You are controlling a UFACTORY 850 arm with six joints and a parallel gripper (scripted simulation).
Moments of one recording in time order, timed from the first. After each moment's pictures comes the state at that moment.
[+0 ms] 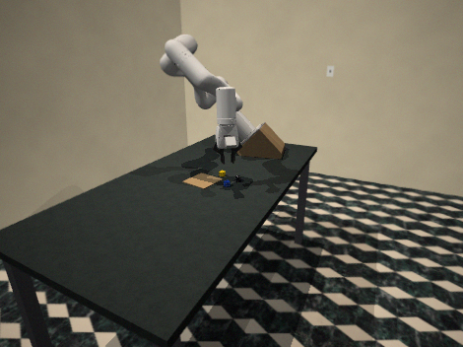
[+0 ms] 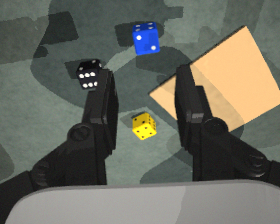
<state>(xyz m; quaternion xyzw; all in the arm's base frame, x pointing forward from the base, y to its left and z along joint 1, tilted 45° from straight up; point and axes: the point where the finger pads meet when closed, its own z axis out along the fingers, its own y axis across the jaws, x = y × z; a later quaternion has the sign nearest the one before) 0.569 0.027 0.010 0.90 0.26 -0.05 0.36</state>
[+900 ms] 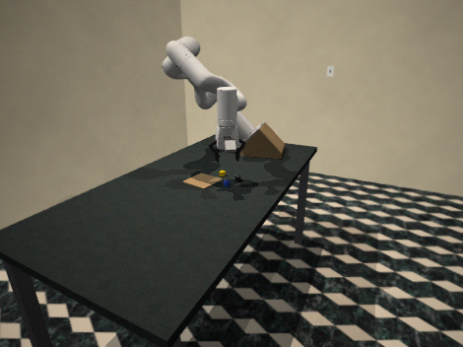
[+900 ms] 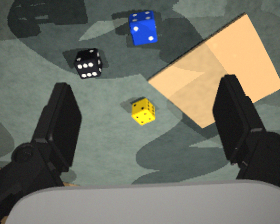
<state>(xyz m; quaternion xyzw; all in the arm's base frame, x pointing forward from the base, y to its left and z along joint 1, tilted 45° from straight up) 0.575 0.028 0.011 0.89 0.23 -0.10 0.37</state>
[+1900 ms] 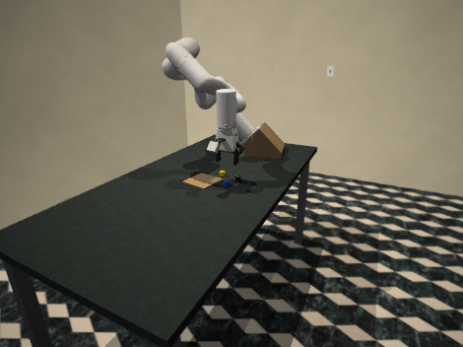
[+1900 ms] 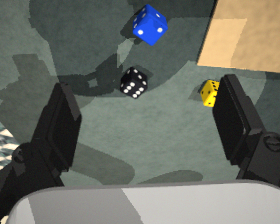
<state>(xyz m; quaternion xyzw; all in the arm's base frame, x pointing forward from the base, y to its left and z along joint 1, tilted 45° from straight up) 0.573 0.020 0.006 0.92 -0.11 0.03 0.38</state>
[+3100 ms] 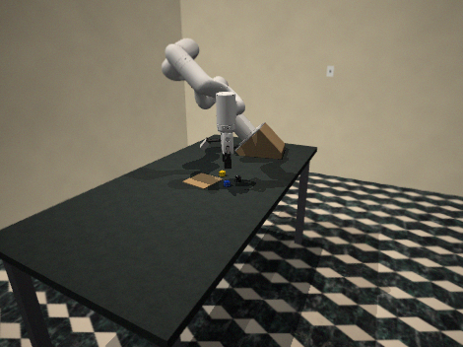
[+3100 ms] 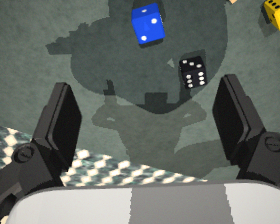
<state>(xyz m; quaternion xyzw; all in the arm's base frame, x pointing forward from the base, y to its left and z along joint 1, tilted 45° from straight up) 0.569 0.010 0.000 0.76 -0.52 0.20 0.32</state>
